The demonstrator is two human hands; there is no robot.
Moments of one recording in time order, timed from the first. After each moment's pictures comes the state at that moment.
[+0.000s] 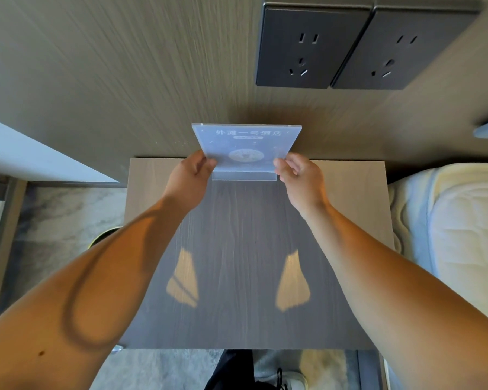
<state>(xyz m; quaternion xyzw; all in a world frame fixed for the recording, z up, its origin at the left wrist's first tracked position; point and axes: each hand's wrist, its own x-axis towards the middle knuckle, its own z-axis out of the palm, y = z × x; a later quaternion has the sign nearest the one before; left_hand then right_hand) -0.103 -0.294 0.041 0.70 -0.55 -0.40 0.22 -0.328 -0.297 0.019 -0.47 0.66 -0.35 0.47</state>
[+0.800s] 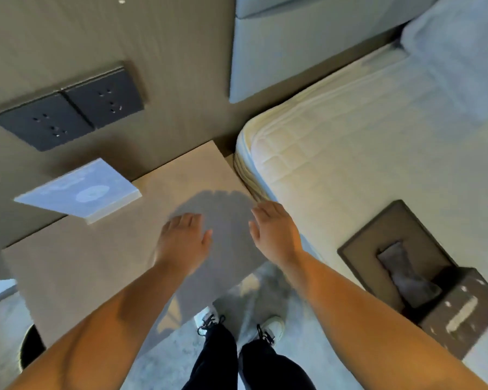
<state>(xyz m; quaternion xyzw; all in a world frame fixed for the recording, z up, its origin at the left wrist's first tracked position) -0.298 -0.155 0.112 0.43 -0.88 -0.16 -0.11 -0.491 -0.052 0.116 -0.59 0.80 -0.08 0.11</state>
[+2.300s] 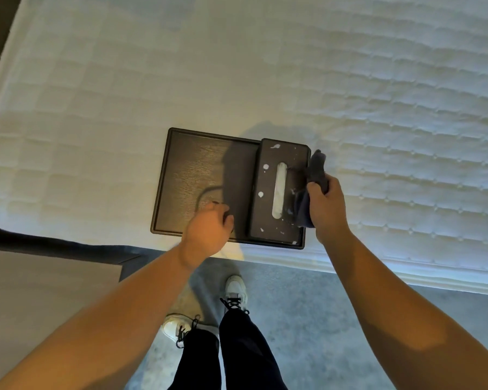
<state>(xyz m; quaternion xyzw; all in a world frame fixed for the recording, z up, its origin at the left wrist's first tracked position) -0.639 0.153 0.089 0.08 -0.92 -0.28 -0.27 -0.701 0.373 0.127 0.27 0.78 -0.55 0.13</state>
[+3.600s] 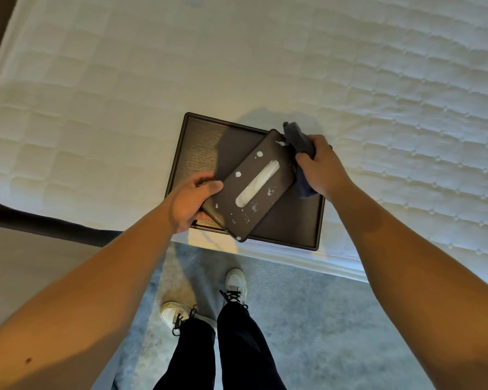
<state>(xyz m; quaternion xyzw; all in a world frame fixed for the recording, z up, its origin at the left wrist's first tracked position) -0.663 0.087 0.075 0.32 -0.56 -0.72 -0.26 -0.771 0.338 0.116 0.02 0.91 -0.36 0.22</state>
